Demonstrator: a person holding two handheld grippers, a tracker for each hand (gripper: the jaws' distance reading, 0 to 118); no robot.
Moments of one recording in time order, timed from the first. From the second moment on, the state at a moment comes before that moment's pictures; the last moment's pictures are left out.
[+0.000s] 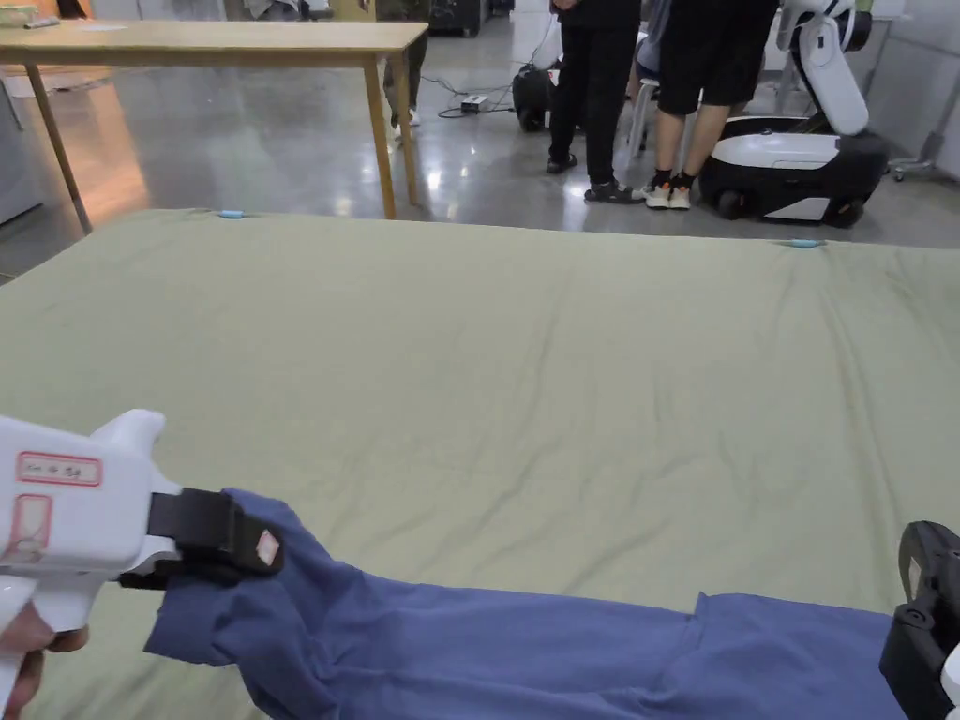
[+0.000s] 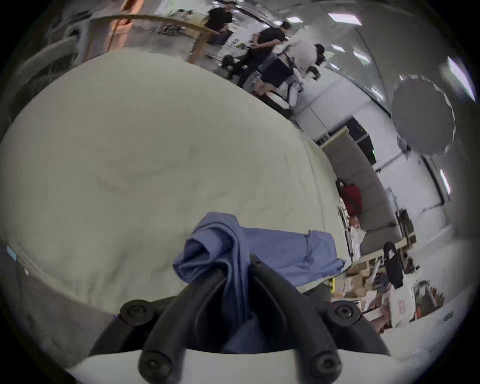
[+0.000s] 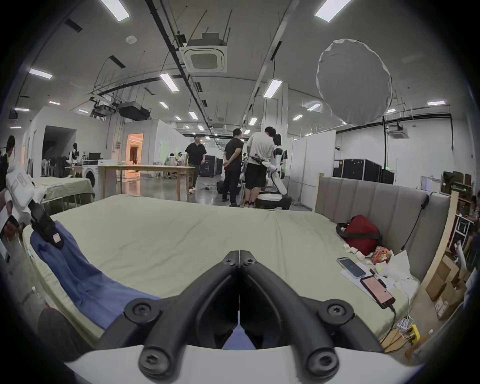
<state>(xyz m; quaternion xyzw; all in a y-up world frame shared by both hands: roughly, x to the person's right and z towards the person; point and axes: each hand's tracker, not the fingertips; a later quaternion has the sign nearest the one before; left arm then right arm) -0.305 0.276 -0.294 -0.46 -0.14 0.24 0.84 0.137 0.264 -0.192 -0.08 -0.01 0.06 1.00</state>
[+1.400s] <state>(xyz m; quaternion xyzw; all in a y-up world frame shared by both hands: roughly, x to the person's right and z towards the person) -0.098 0.104 -0.370 -0.54 -0.29 0.35 0.71 0.175 0.242 -0.183 -0.15 -0.03 0.05 0.99</state>
